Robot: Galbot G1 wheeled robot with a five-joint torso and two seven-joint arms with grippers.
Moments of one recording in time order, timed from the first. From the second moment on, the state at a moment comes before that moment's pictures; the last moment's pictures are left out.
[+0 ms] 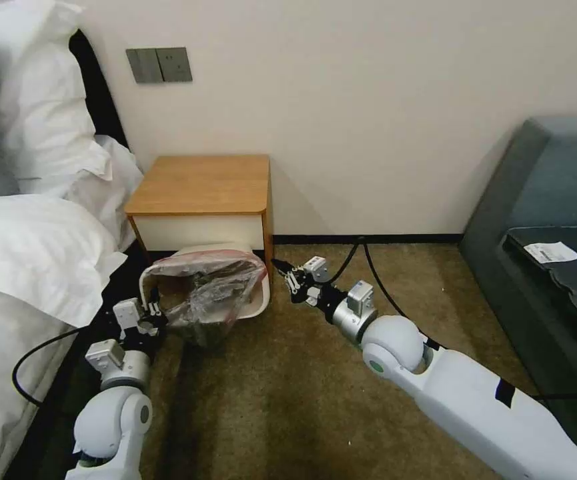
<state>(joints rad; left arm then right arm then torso) 1.43 -1.45 -0.72 -1.98 -0.38 0.19 -0.06 -0.76 0.95 -0.29 1.82 0.61 -0.06 0.03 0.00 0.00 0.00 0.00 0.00</state>
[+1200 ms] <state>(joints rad) 1.37 -1.47 -0.73 -1.94 -0.40 0.20 -0.07 -0.88 1.04 -0.32 2.07 1.08 -0.19 0.25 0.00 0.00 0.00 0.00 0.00</state>
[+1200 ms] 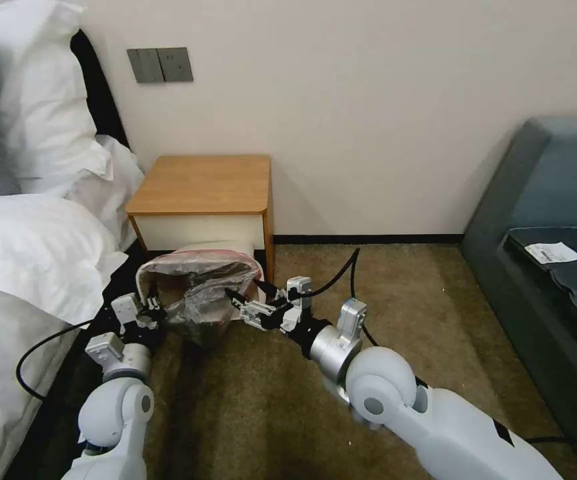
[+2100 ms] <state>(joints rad) 1.39 -1.49 -0.72 -2.01 -0.41 0.20 -0.07 -0.85 1.12 -0.35 1.97 1.10 -0.17 0.29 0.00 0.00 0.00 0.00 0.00</state>
